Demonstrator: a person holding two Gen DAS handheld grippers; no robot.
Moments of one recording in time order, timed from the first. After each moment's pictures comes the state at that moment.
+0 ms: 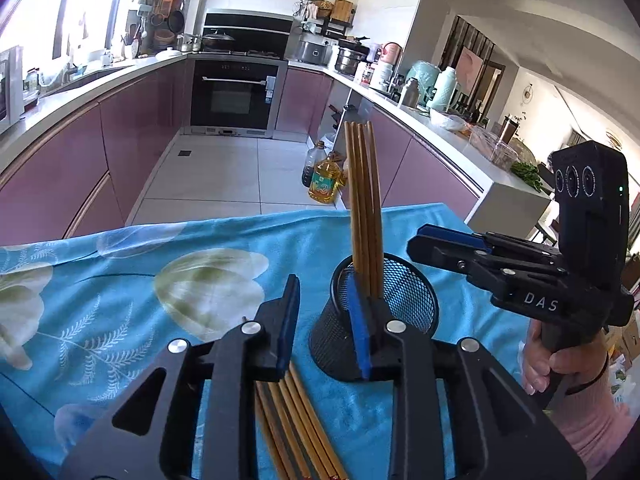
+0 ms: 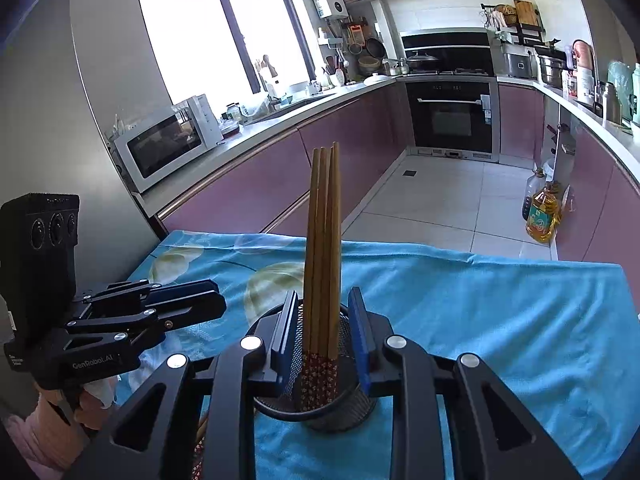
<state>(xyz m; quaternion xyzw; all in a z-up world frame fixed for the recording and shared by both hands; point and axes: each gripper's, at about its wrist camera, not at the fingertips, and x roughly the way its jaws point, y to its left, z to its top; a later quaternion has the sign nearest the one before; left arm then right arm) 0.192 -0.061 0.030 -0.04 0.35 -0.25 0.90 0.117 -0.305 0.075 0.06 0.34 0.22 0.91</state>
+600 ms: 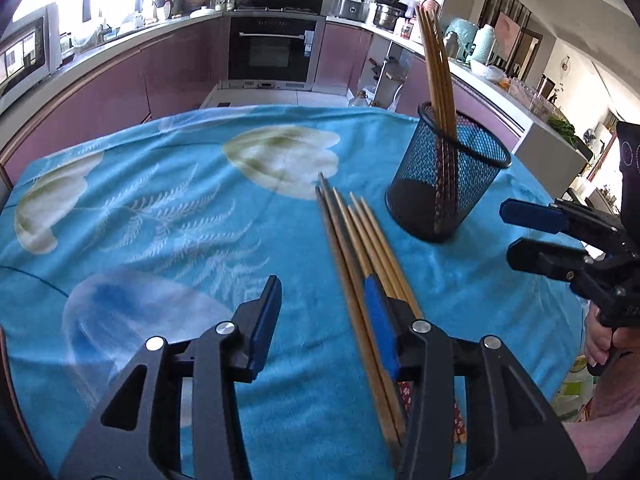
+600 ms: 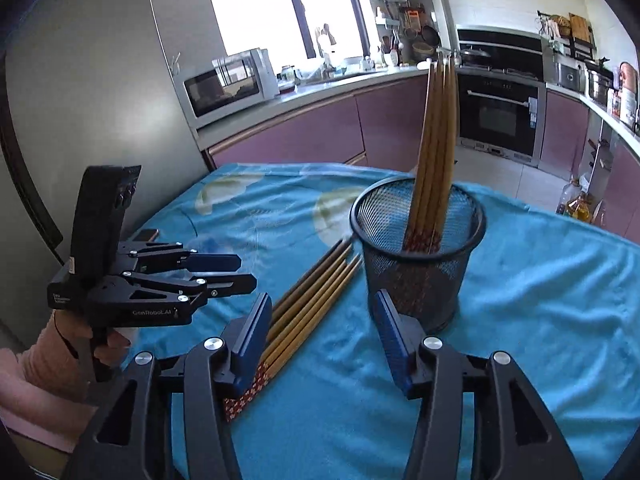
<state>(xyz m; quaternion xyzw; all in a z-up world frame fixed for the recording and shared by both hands) 0.127 -0.003 -0.059 -0.01 0.43 -0.19 0.88 0.043 -0.255 0.018 0.00 0.39 0.29 0.87</state>
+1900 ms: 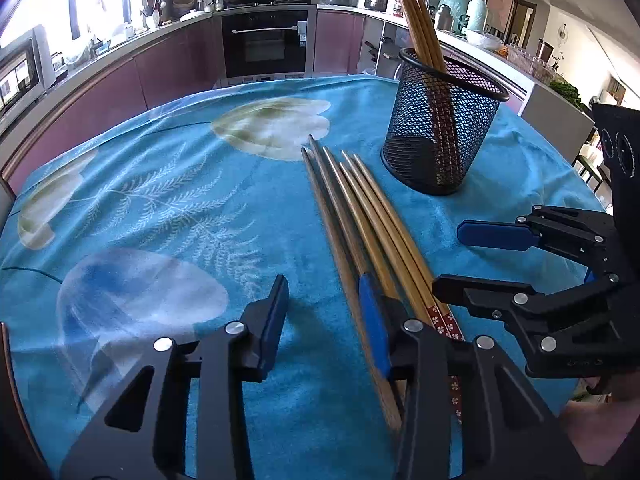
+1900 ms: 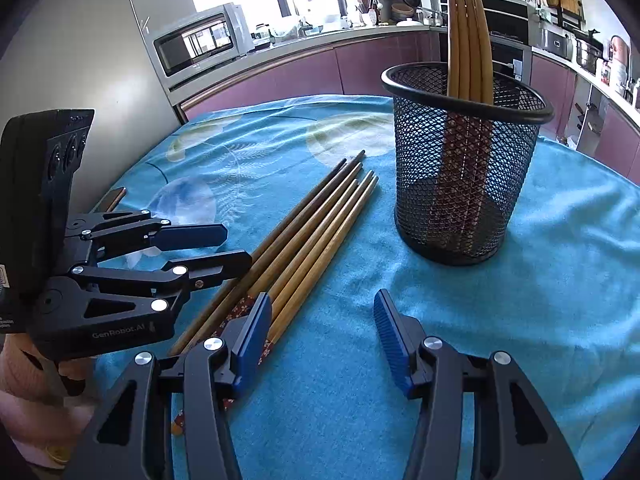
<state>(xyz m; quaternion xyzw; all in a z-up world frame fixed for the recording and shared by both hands) 0.112 -0.025 -0.077 0.04 0.43 -0.18 0.88 0.035 -0.224 -0.027 -0.02 0.44 0.24 0.87</state>
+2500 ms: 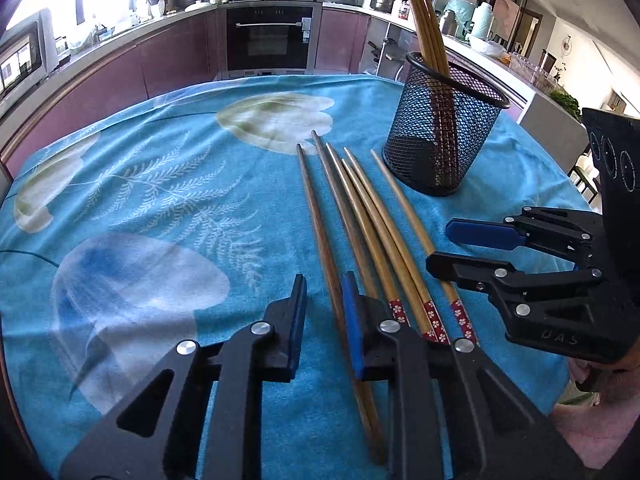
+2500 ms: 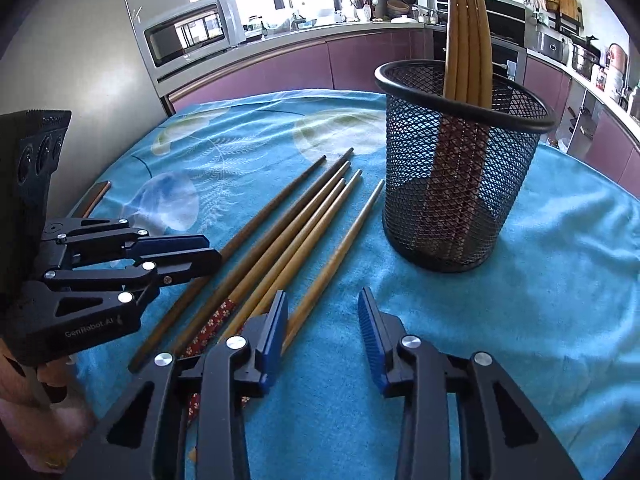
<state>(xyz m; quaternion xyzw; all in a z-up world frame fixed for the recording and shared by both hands) 0.109 -0.017 -0.077 0.02 0.44 -0.18 0.88 0.044 -0.222 -0.029 -0.04 0.45 0.22 0.86</state>
